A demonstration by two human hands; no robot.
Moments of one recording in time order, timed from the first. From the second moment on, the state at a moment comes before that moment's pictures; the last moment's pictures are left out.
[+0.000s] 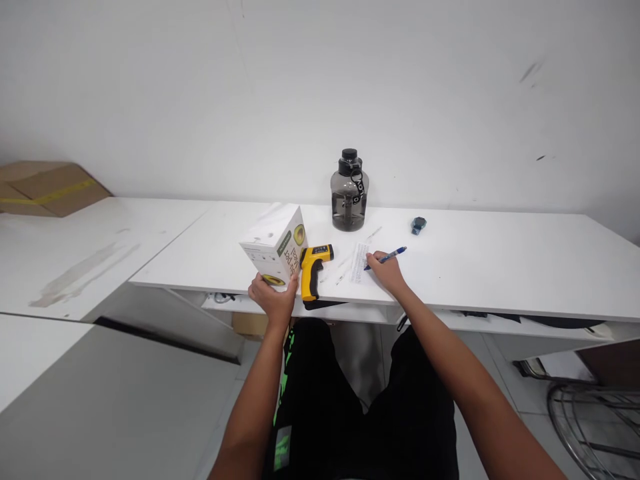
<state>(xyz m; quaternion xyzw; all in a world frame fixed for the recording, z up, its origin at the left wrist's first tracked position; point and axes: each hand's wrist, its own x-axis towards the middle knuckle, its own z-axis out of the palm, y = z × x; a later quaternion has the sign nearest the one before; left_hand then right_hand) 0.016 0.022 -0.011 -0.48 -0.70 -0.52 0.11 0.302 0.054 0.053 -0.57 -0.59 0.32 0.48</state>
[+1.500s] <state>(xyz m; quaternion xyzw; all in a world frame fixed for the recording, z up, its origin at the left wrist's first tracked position) 0.018 0.022 -0.010 -0.47 -0.71 -0.51 0.12 0.302 0.057 0.050 -0.57 -0.60 0.30 0.47</state>
